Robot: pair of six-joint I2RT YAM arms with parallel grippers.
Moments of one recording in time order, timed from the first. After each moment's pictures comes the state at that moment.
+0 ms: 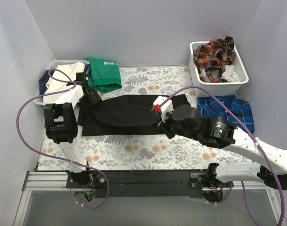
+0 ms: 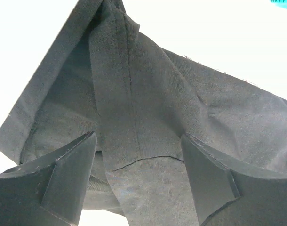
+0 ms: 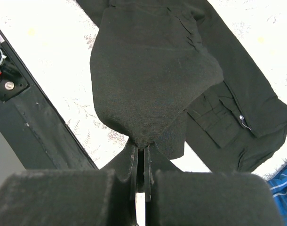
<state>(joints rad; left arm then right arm) 0.04 1.89 1.41 -0.72 -0.04 -0.58 1.21 1.07 1.31 -0.80 0.23 0.07</state>
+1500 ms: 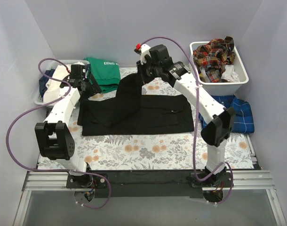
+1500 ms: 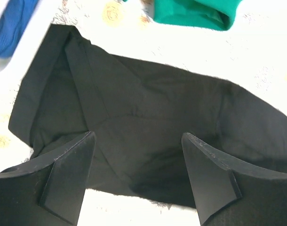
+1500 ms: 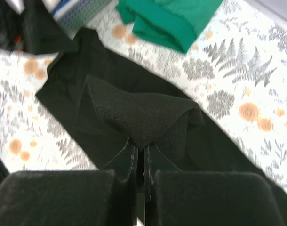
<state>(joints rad) -0.02 1.62 1.43 -0.71 -0.06 -0.53 0.69 1.90 2.06 -0.71 -0.24 0.06</state>
